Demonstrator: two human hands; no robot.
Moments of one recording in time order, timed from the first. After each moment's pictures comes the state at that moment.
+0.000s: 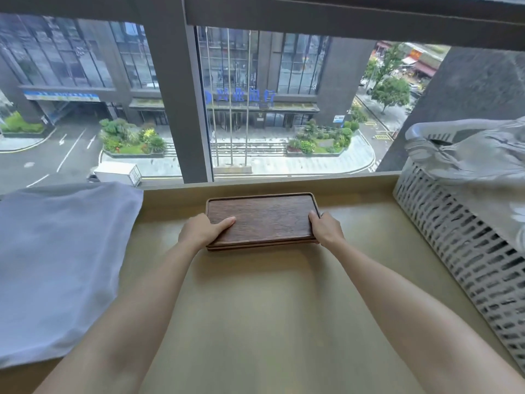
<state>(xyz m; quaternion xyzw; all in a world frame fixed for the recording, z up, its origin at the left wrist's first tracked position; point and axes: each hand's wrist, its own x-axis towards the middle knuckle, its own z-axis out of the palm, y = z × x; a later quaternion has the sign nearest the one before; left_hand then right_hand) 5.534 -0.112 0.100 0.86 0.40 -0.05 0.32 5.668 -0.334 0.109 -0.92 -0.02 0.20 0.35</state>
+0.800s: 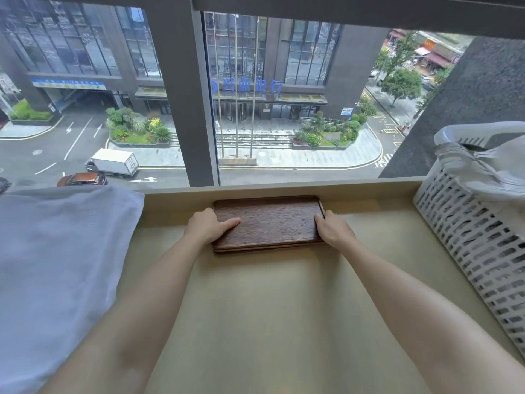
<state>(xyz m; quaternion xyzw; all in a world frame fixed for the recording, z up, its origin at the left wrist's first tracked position) 5.565 -0.086 0.086 0.88 0.39 -0.07 0.26 5.703 -0.313 0.093 -0.95 -0.09 0.21 0.22</state>
